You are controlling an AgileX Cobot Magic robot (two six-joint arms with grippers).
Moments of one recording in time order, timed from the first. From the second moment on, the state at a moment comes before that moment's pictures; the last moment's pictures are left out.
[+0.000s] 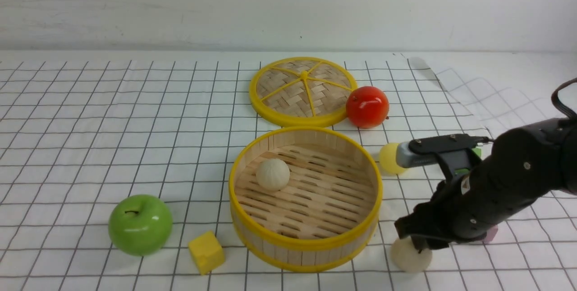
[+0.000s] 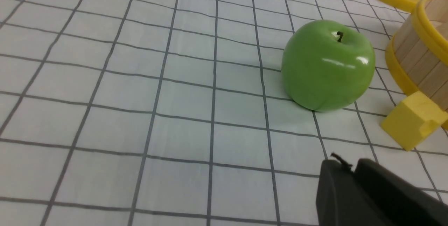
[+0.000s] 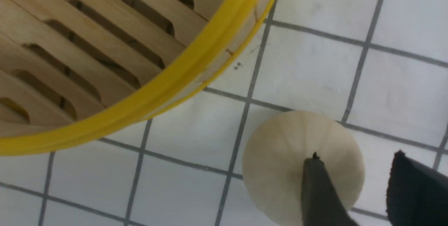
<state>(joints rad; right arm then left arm) 0.39 1.63 -0.94 0.13 0.57 0.07 -0.10 -0.01 0.03 0.03 0.39 -0.29</state>
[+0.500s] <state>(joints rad) 0.44 1.68 -0.95 0.13 0.58 0.07 -0.10 -0.01 0.03 0.03 0.39 -0.29</state>
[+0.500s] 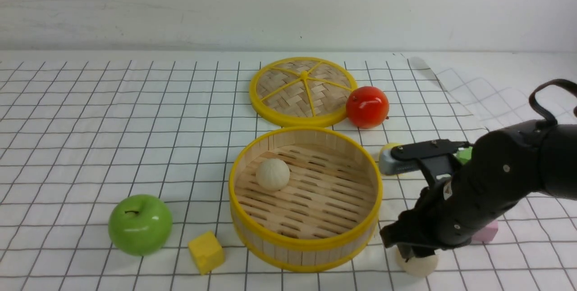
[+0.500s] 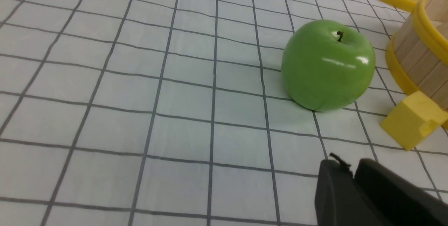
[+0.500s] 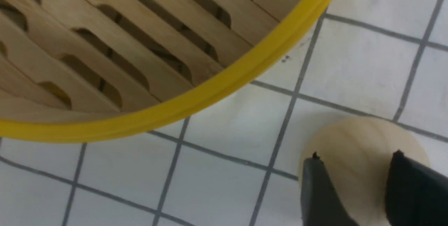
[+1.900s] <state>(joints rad) 0.57 1.89 -1.36 0.36 0.66 -0.19 -0.10 -0.01 0.03 0.03 0.39 -0.29</state>
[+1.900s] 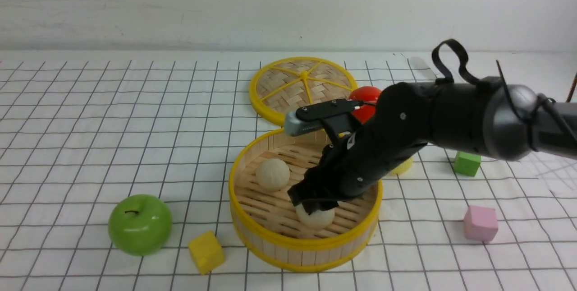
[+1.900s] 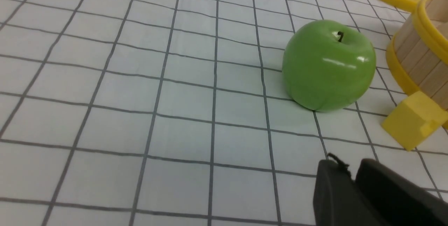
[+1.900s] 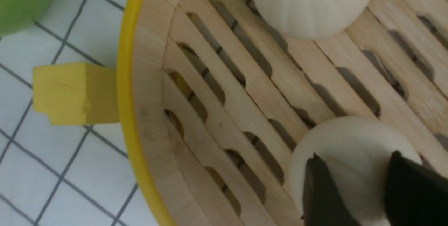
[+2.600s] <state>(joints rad) 0.25 1.94 -1.55 0.14 0.75 -0.14 -0.10 -0.01 0.03 0.03 0.39 -0.29</state>
